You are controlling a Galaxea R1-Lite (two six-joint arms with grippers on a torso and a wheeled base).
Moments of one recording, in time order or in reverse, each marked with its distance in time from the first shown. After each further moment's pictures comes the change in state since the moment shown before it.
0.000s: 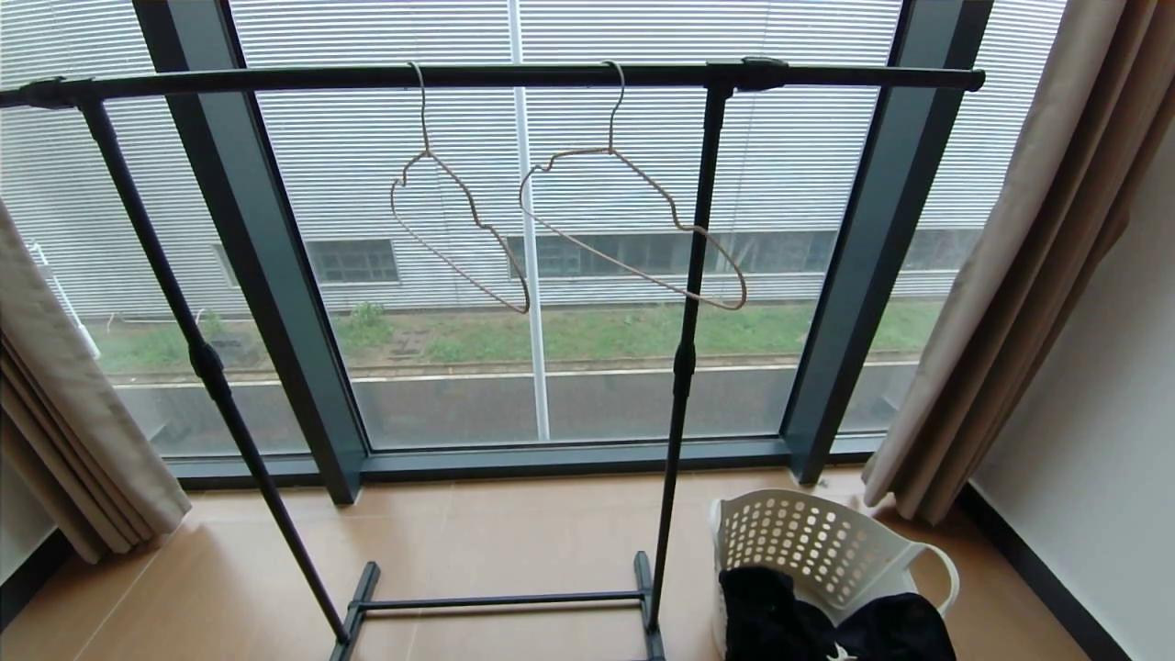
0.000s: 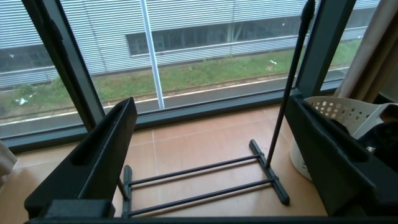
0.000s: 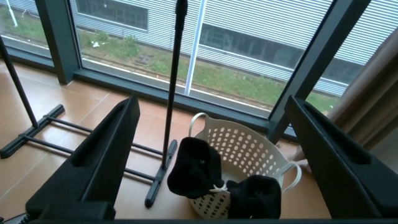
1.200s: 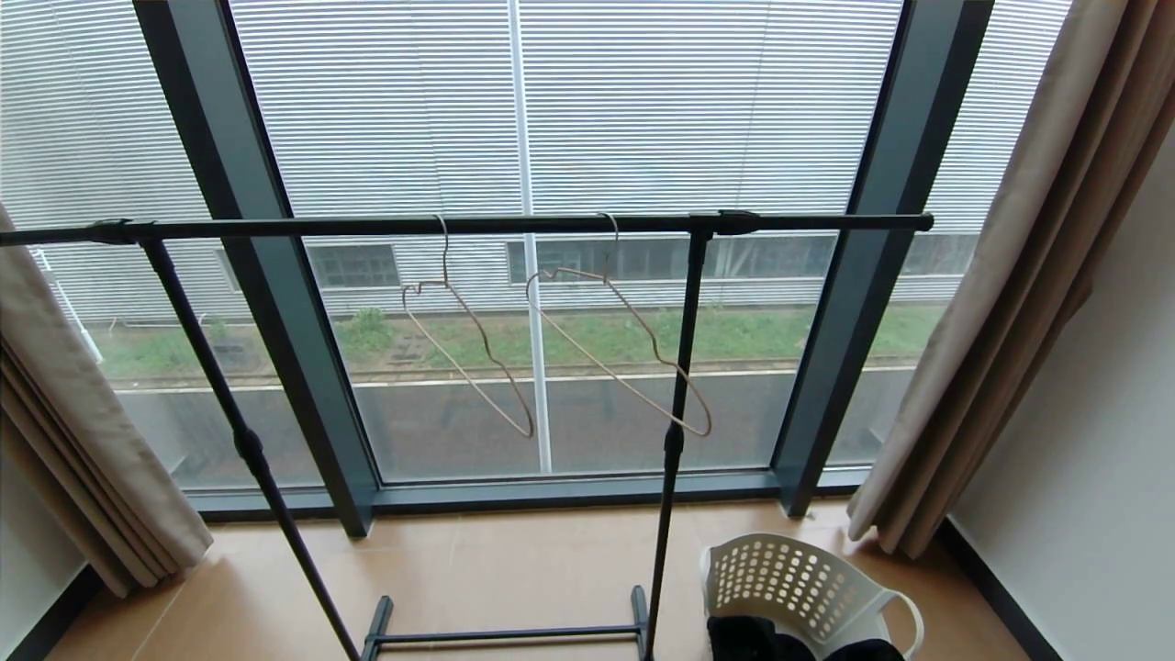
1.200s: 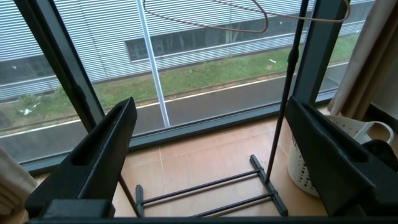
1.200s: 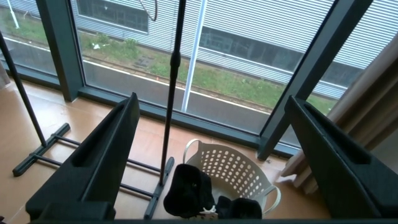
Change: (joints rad) left arm 0.000 0.000 0.000 0.000 -0.024 0.041; right arm 0.000 0.000 0.000 0.000 0.002 -0.004
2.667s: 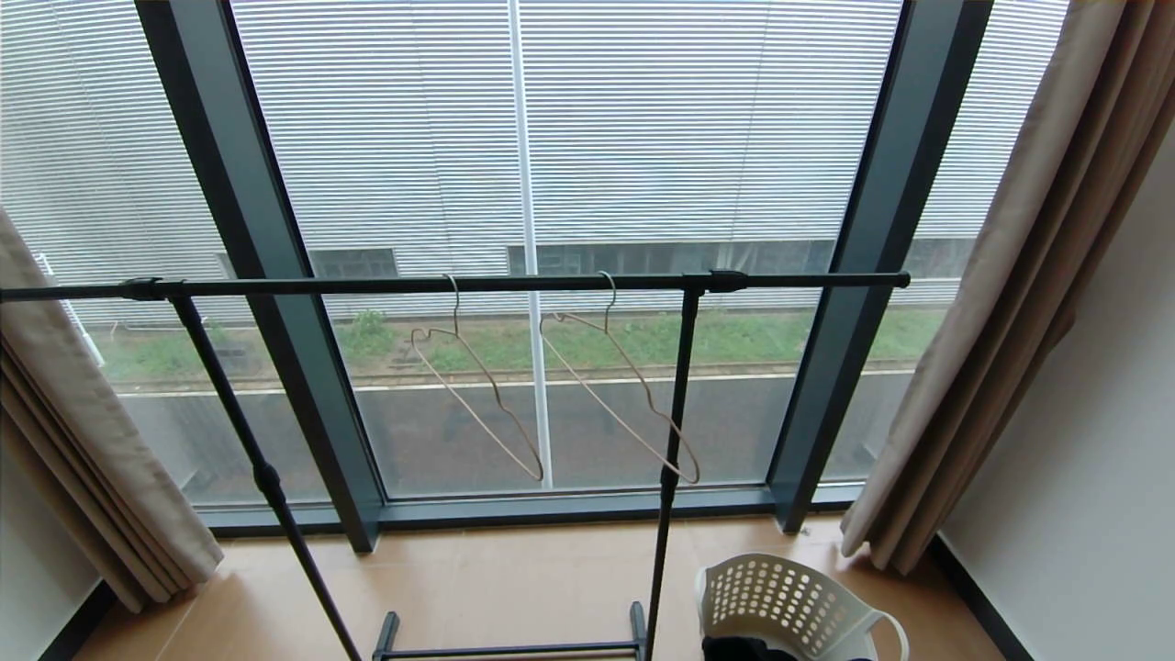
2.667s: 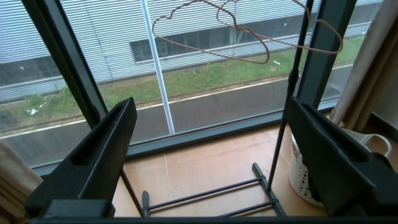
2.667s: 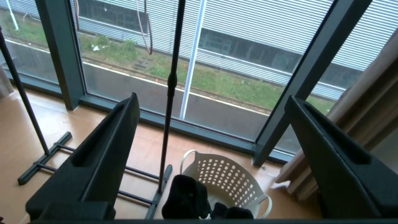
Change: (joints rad) left arm 0.000 0.000 0.000 0.000 0.018 0.019; right arm 0.000 0.000 0.000 0.000 -0.001 -0.001
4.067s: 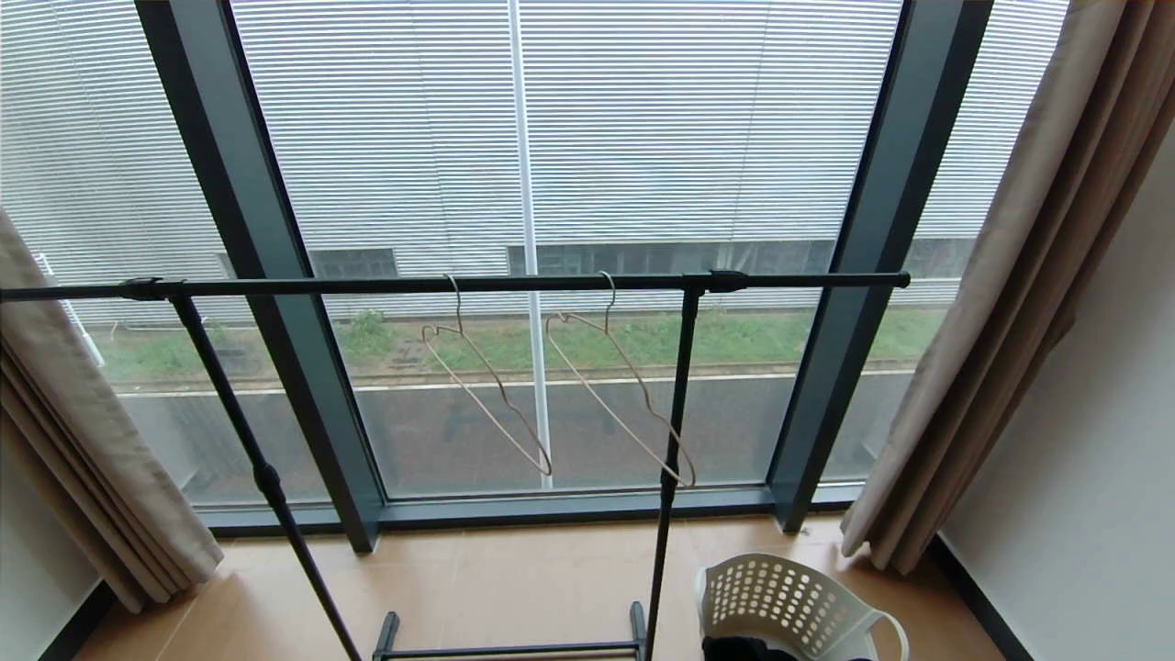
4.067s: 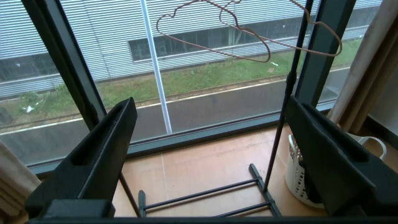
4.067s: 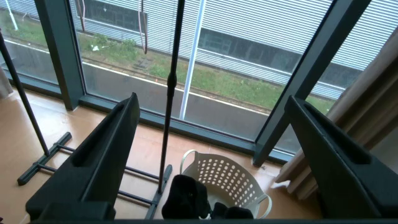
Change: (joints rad) left arm 0.000 0.000 0.000 0.000 0.001 -0.034; right arm 0.000 0.000 0.000 0.000 -0.002 0.001
